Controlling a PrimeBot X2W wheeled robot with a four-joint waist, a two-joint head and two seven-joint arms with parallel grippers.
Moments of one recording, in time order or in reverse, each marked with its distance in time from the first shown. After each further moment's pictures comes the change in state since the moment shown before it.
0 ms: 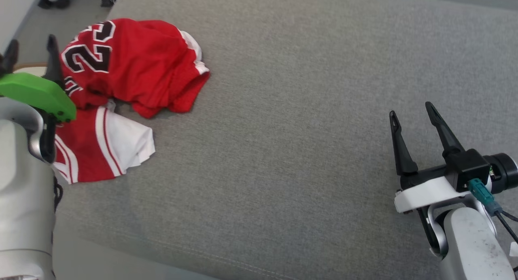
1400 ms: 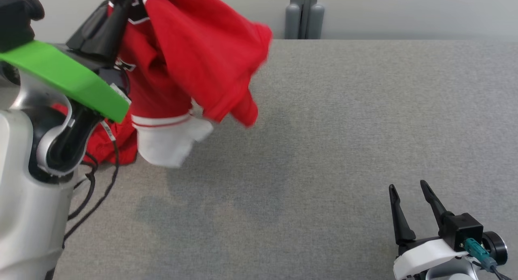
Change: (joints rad) left arm 0.126 0.131 -0.326 -0.846 -0.567 -0.006 0.391; right arm 0.242 0.052 -0.028 0.056 0.099 0.000 0.000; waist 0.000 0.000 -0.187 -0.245
